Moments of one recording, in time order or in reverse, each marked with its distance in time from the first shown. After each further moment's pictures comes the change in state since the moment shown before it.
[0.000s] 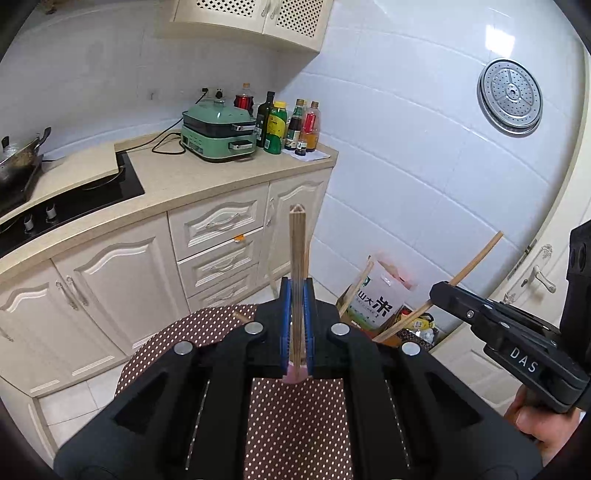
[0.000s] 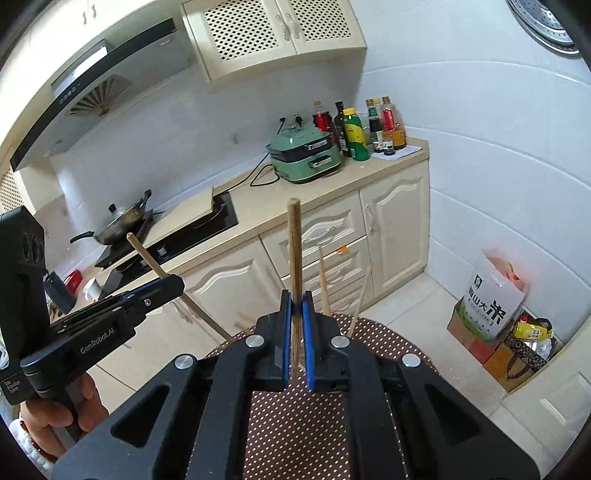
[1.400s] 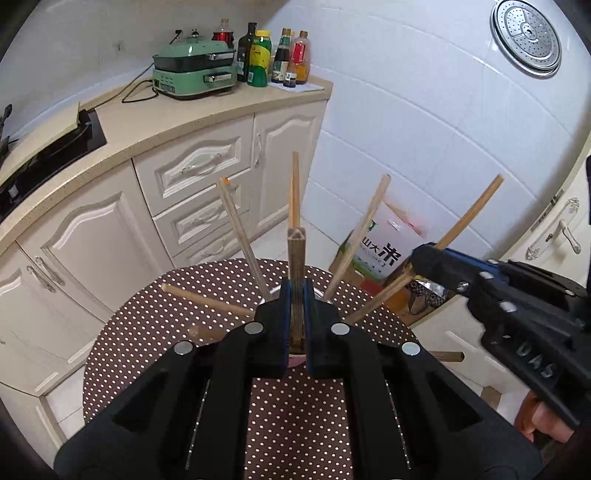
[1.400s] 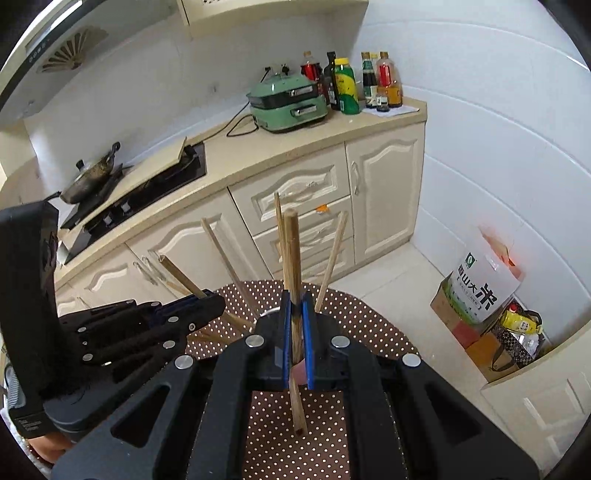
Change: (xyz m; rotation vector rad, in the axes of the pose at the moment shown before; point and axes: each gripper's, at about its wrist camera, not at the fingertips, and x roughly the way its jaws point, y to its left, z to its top) left arm 0.115 -0.014 -0.040 0.045 0.251 -0.021; right arm 0.084 -0.027 -0.017 -0.050 0.188 -0.073
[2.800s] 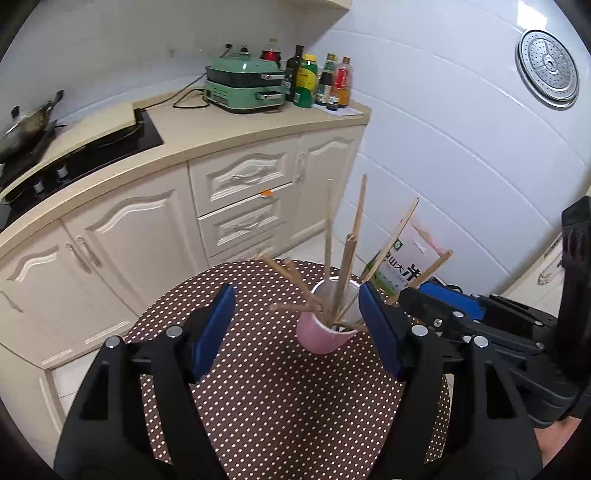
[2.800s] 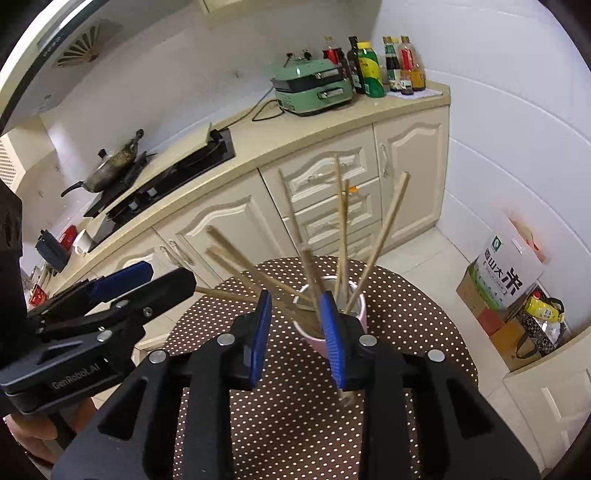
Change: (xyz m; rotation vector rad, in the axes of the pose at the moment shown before) left arm -0.068 0.032 -0.021 -0.096 -0.083 0.136; right arm -0.008 0.028 -0.021 0.003 0.035 0.101
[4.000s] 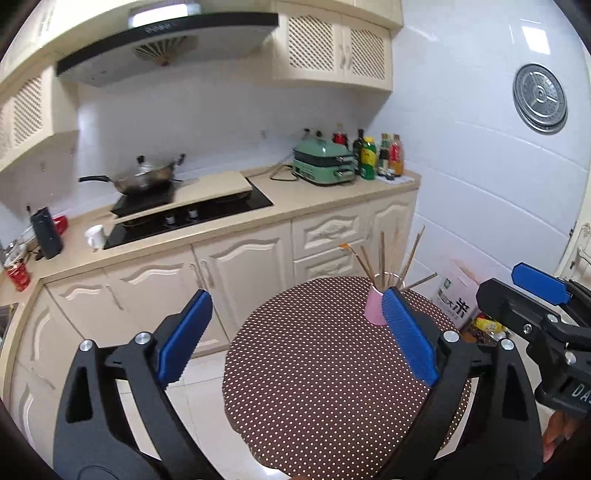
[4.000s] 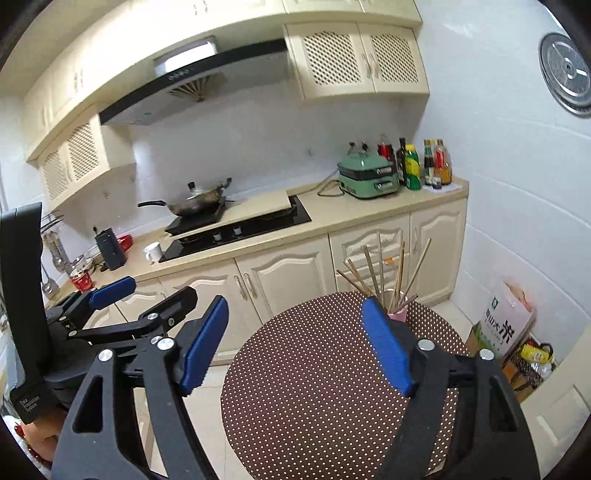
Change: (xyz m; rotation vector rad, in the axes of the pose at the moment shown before) left arm -0.272 -0.011 -0.124 -0.017 -0.305 0.317; right arm -0.215 0.117 -0.108 -0.180 -0.315 0.097
